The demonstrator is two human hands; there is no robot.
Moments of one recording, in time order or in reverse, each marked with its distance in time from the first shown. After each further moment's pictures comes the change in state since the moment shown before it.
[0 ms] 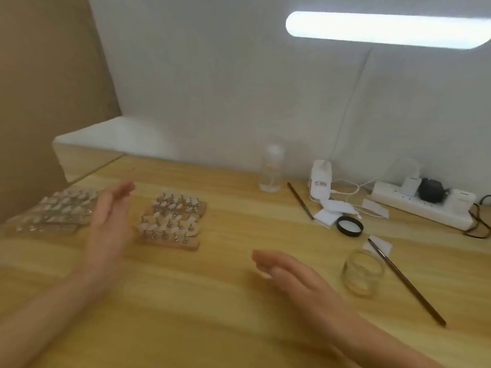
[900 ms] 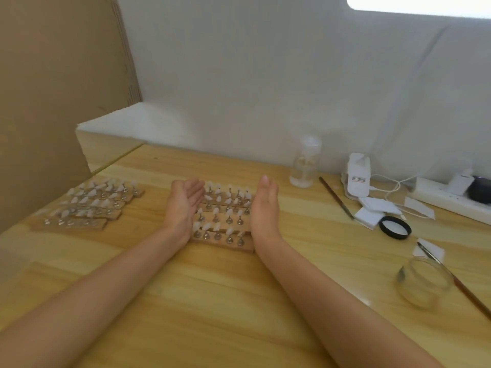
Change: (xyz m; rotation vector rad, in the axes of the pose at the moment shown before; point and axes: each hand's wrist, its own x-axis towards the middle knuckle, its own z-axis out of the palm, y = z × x) left_hand 0.058 -0.042 0.060 -0.392 -0.119 -0.468; right_hand 0.182 -0.029 0.085 0.450 0.550 0.084
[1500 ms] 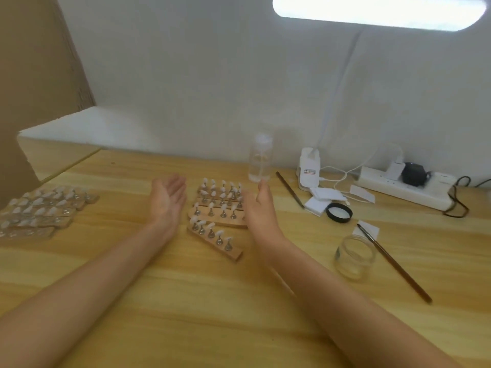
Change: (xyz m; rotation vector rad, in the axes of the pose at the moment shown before) left_hand -0.019 0.003 0.056 -0.141 0.010 -0.031; right_hand -0.022 -0.020 -0.090 -0.222 -0.077 -0.114
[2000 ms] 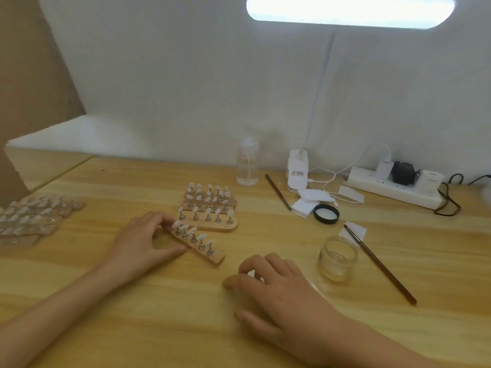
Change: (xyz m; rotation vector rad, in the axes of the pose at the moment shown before) left_hand -0.059 0.006 -0.048 1.374 -0.330 0.435; right_hand -0.097 0.016 -0.089 -1.089 -0.583 -0.595
